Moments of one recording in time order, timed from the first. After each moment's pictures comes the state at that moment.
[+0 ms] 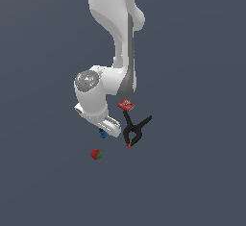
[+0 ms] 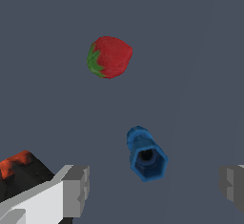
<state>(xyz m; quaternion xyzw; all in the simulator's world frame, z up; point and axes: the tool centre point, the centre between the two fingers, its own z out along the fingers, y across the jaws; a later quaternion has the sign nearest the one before) 0.036 -0.100 0.089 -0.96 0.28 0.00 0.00</state>
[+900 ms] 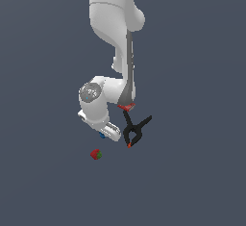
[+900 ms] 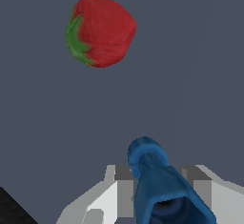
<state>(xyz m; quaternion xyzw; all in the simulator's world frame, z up) 0.036 -0.101 0.043 -0.96 0.28 0.00 0.00</state>
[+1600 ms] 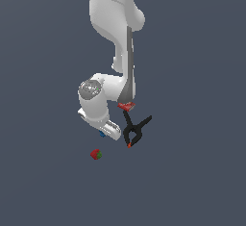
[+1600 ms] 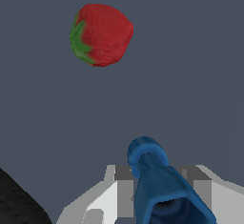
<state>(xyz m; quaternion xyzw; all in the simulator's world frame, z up) 0.033 -0.100 0.053 -0.96 0.28 0.00 0.00</state>
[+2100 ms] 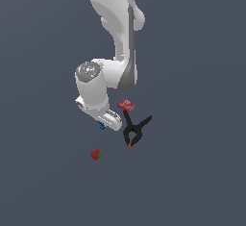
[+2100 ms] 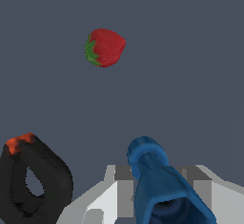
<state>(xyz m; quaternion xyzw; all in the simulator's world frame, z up) 0.017 -0.096 0.106 -0.96 0.28 0.00 0.00</state>
